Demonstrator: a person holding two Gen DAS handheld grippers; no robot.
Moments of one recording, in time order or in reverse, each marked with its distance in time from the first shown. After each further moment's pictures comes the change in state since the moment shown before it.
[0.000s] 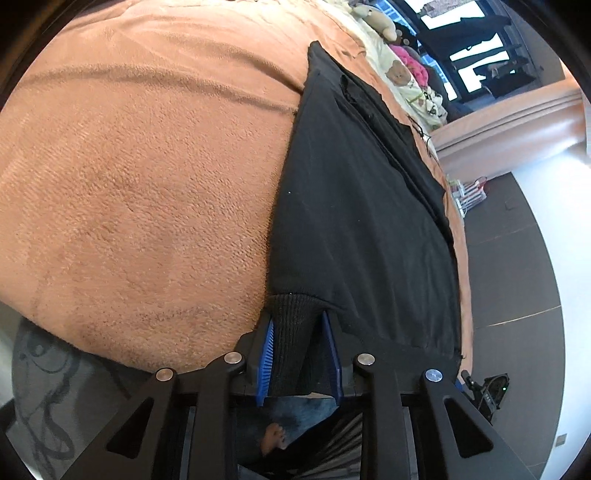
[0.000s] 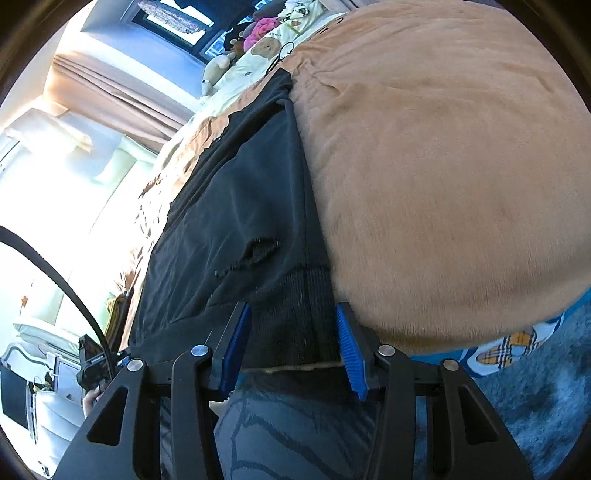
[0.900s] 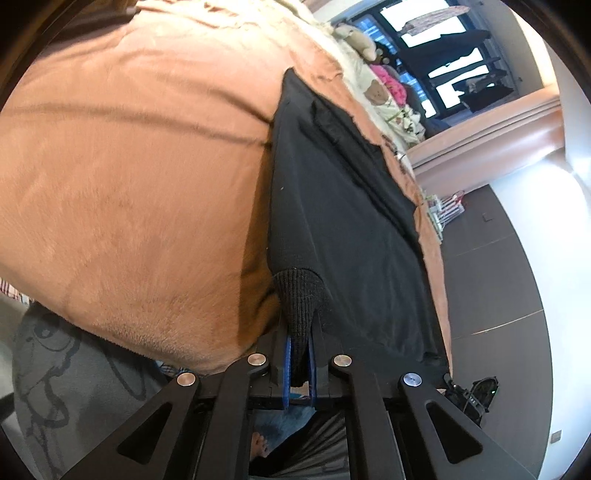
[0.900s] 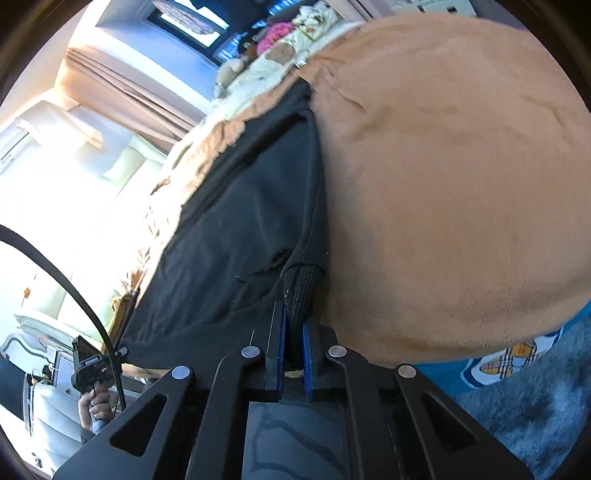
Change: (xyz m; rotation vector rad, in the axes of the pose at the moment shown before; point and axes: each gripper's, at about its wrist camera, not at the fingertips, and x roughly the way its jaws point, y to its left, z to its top) left arm -0.050 -0.017 -0.015 0.025 -0.091 -0.075; right arm -0.028 0.032 0.000 -0.047 -0.057 0.032
